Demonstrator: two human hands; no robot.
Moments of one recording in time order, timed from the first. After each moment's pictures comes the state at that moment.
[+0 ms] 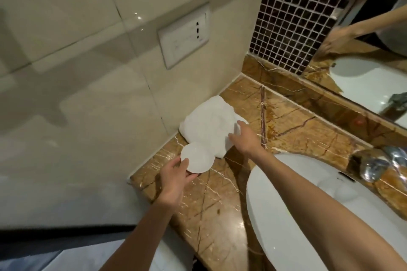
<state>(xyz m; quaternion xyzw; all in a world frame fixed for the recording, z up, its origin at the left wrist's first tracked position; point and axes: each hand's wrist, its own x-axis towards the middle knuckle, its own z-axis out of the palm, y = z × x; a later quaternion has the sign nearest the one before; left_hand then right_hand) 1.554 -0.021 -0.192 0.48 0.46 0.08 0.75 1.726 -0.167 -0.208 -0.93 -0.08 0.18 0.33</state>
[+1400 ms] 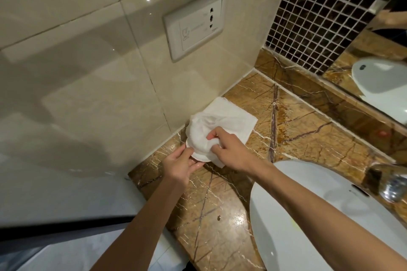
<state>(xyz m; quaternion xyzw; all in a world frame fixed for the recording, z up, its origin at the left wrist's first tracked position) 1.585 -0.008 -0.204 0.38 0.44 0.09 0.81 1.691 -0.132 -0.181 -0.85 -0.31 0.25 0.35</state>
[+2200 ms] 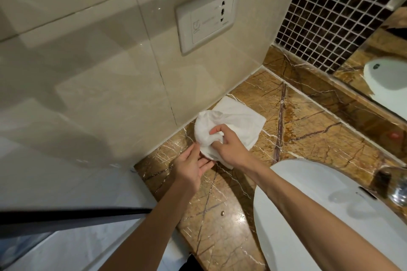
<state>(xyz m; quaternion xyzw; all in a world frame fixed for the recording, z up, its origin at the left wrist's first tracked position) 1.577 -0.026 -0.210 0.35 0.43 0.08 0.83 1.677 -0.116 -0.195 -0.80 -0.21 0.29 0.48</state>
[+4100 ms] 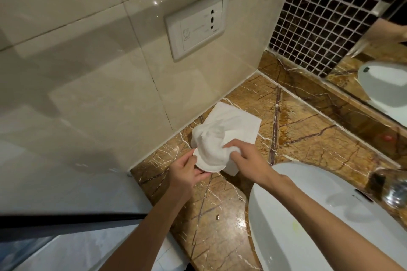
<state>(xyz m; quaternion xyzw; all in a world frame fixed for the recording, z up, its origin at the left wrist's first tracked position) 1.566 -0.032 -0.206 0.44 0.41 0.08 0.80 1.686 -0.181 -0.193 -0.83 -0.29 0.23 0.42</state>
